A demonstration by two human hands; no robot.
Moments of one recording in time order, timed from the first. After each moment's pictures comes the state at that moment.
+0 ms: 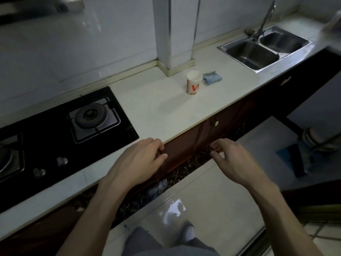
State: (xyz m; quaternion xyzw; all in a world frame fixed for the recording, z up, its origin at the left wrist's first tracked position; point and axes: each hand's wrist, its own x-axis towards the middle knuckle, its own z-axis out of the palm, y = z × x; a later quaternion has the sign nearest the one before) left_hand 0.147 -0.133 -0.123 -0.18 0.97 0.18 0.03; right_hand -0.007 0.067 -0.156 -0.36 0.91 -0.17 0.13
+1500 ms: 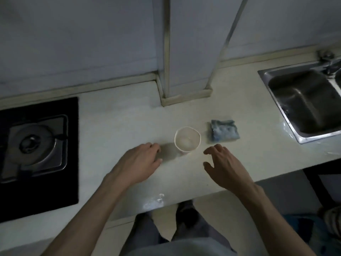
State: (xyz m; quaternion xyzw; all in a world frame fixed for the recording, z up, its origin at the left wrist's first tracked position) left_hand -0.261 -0.298 -0.223 -0.33 0.90 0.22 0.17; right_hand -0.460 -0.142 -0.242 -0.51 0.83 -0.05 0.24
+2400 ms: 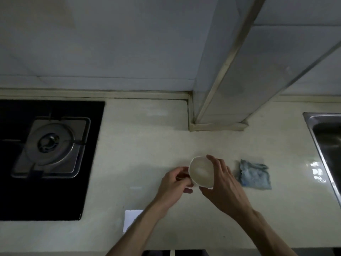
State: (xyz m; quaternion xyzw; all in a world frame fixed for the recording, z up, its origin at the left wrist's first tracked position) left_hand -0.304 -0.312 -0.285 -0.54 0.46 0.70 -0.10; right_hand -0.461 -0.244 -0.294 -0.58 0.76 -0.11 0.25
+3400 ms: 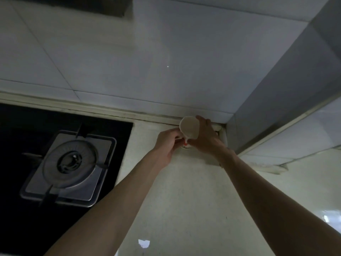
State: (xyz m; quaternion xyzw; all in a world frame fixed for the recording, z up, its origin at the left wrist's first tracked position) left_hand -0.256 -0.538 -0.278 -0.52 0.26 0.74 -0.32; right_hand -0.405 -0.537 -0.307 -0.58 0.76 -0.13 0.27
